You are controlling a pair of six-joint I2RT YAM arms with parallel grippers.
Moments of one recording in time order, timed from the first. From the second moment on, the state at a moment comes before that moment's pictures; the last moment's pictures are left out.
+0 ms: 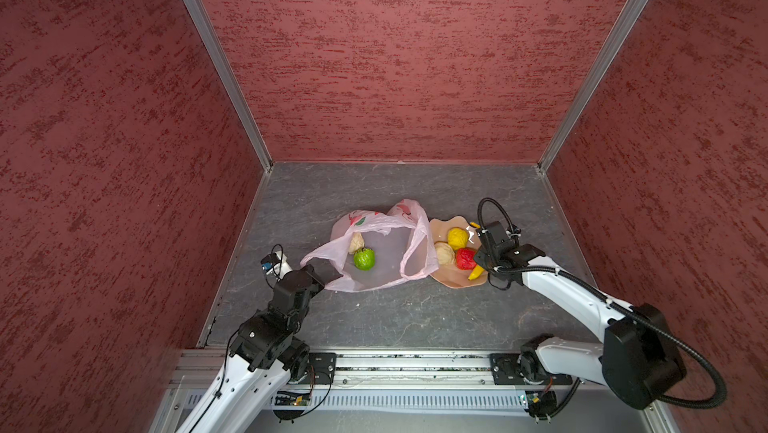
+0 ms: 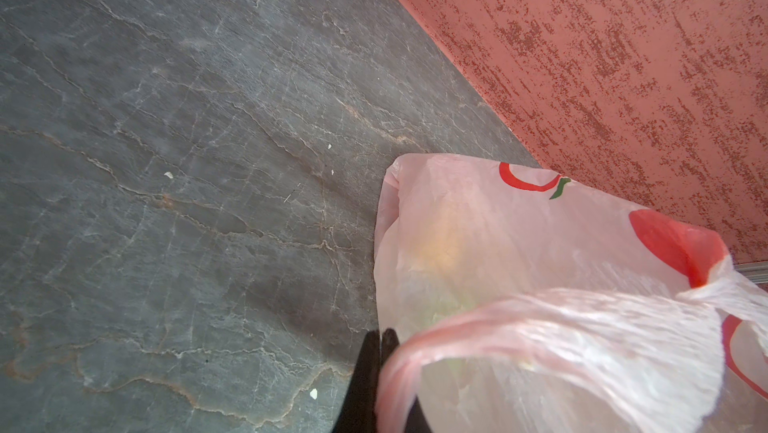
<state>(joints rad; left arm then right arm) -0.49 0.33 0.42 -0.68 -0.45 -1.00 0.42 1.26 0.74 -0.58 0.27 1.05</state>
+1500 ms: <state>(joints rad) -0.49 0.33 0.42 -0.69 -0.43 -1.00 0.42 1.11 0.77 -0.58 0.22 0.94</state>
